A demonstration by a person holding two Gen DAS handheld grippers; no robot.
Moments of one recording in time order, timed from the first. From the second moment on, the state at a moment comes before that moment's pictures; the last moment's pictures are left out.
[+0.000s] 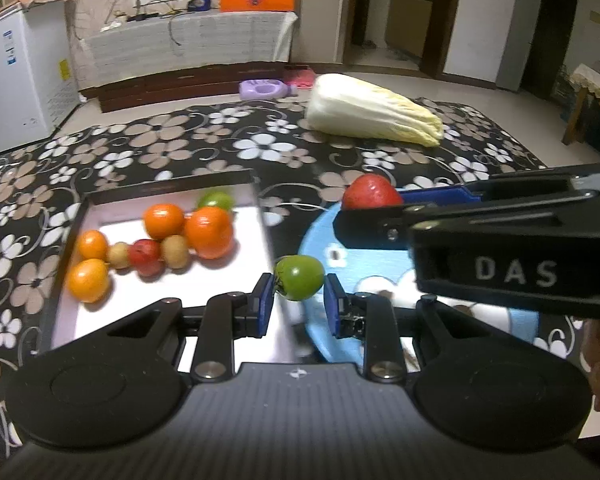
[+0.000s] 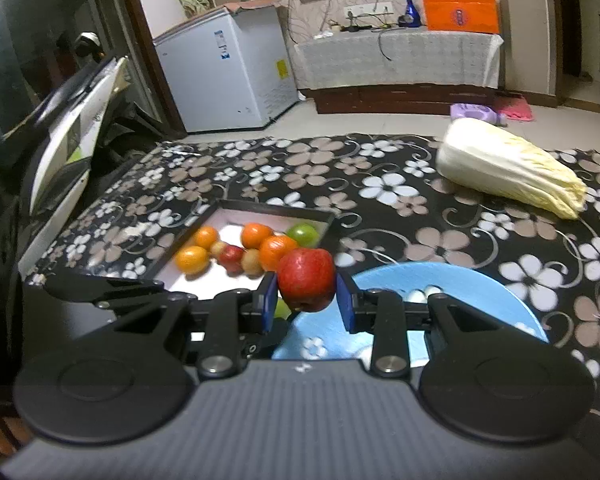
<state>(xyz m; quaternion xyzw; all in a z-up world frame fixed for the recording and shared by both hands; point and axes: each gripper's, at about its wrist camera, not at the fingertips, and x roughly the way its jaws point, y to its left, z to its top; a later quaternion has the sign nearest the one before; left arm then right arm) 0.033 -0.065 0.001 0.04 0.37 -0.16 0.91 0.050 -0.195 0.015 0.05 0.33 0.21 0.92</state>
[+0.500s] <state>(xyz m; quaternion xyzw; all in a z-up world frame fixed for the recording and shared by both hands) 0.018 -0.126 -0.020 0.07 0.38 -0.22 0.89 0.044 -0.248 -0.015 0.03 0.38 0.15 0.91</state>
